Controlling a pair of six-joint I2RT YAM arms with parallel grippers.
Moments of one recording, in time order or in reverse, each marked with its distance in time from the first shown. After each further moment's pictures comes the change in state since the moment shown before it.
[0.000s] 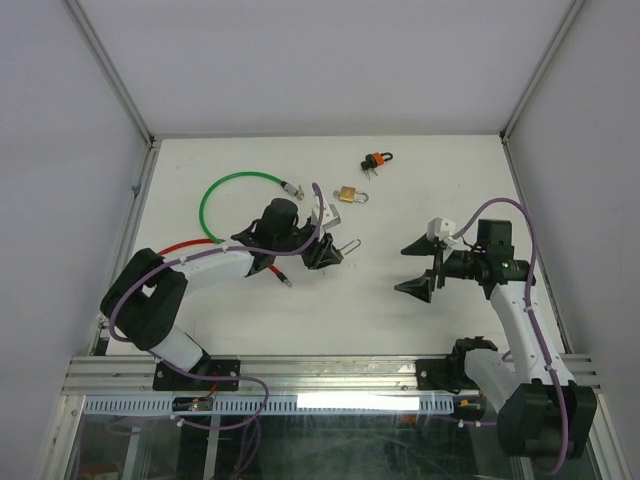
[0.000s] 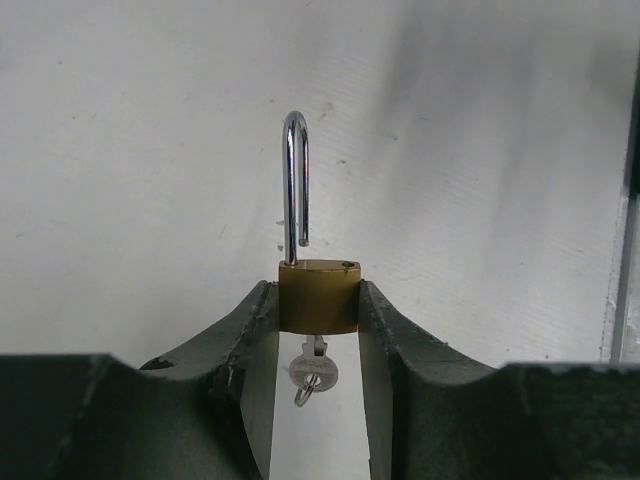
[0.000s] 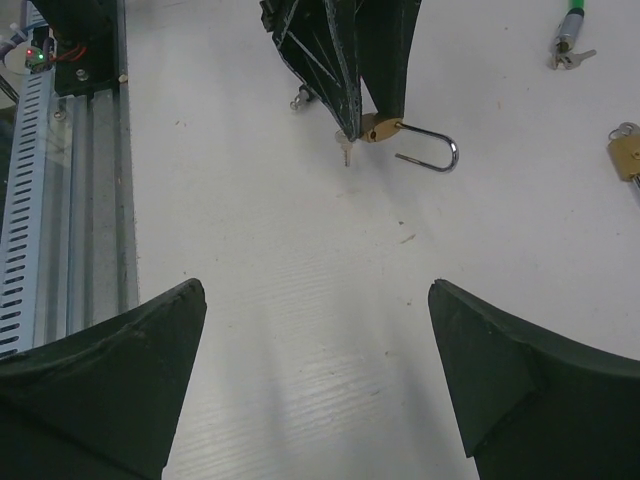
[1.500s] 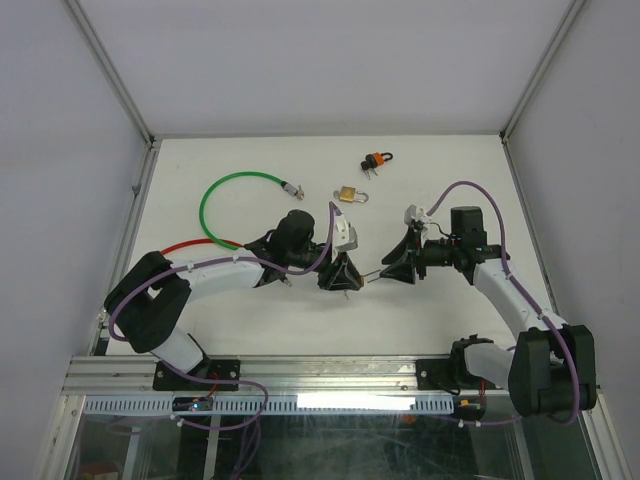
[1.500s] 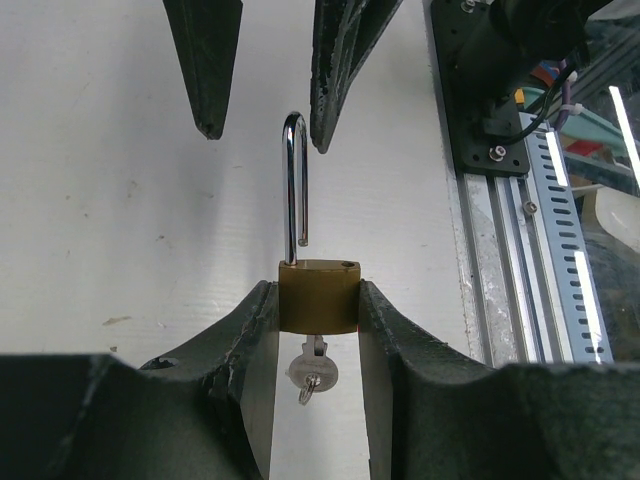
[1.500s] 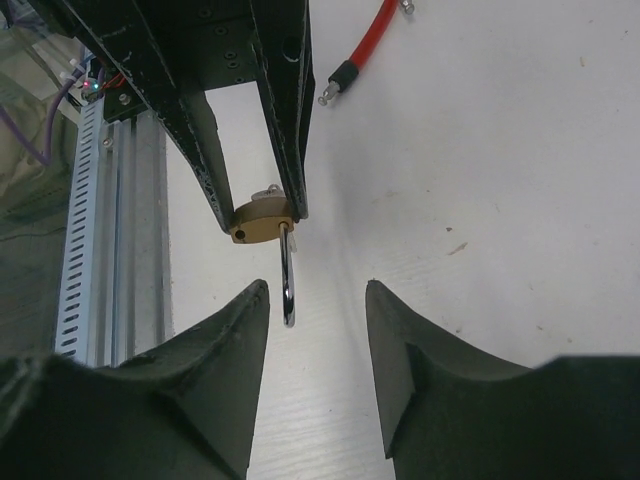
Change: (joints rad) left arm -0.142 0.002 -0.007 0.087 0.231 -0.002; right arm 0.177 0.247 -0.017 0.339 0.058 0.348
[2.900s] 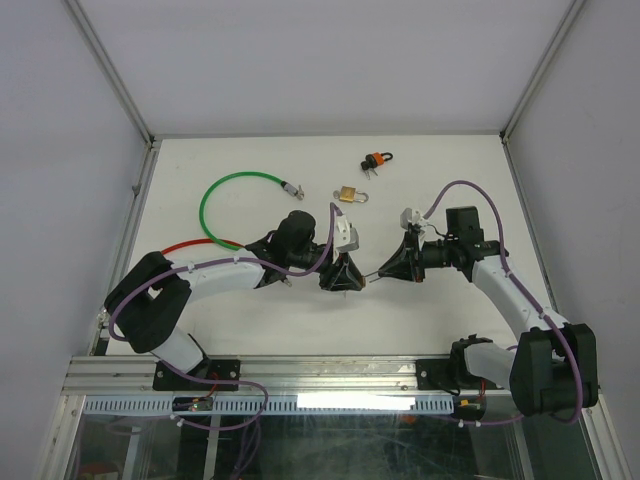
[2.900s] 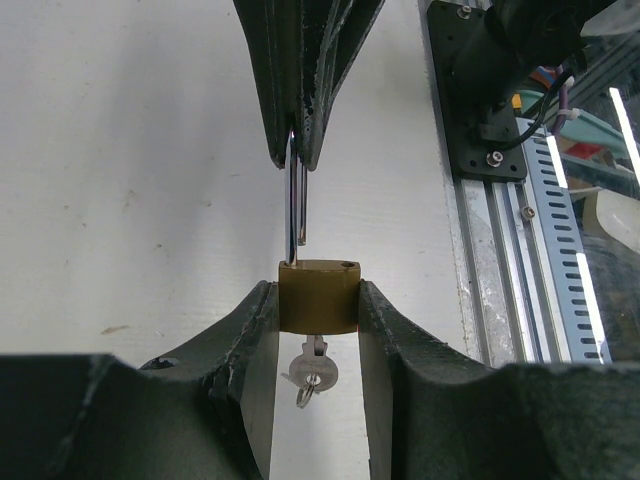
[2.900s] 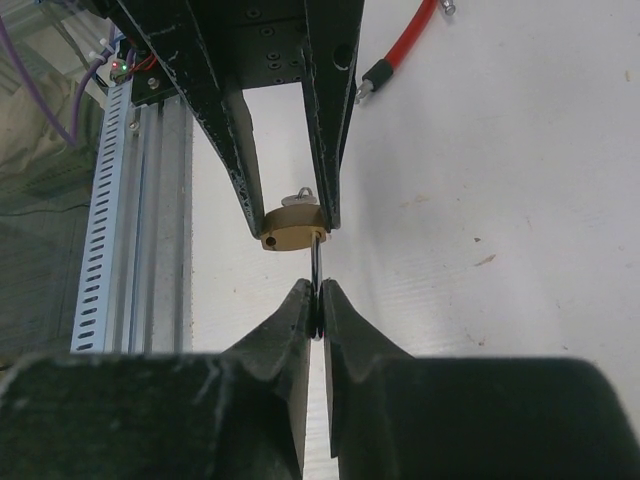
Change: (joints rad) left arm -0.013 0.000 0.000 0.018 -0.006 -0.010; right arm 0.035 0.007 0.040 -0.122 -0.026 -0.105
